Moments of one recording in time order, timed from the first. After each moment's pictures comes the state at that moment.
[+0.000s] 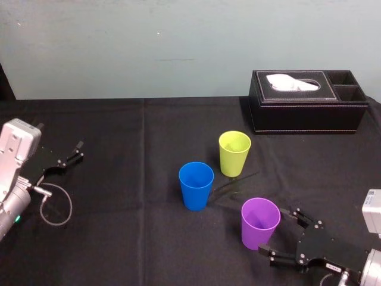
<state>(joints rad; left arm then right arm) -0.20 0.60 0.45 -1.41 -0.25 -0.12 0.03 -0.17 0.72 -0.24 -1.64 0.46 -0.16 0.64</state>
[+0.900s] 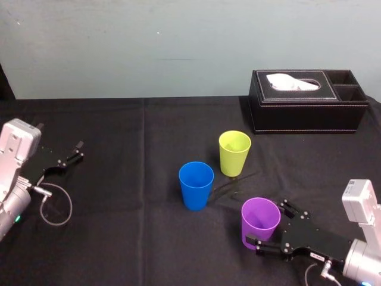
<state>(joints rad) -0.20 0.60 0.45 -1.41 -0.25 -0.12 0.03 -0.09 0.67 -0.30 -1.60 0.43 -0.14 0.61</state>
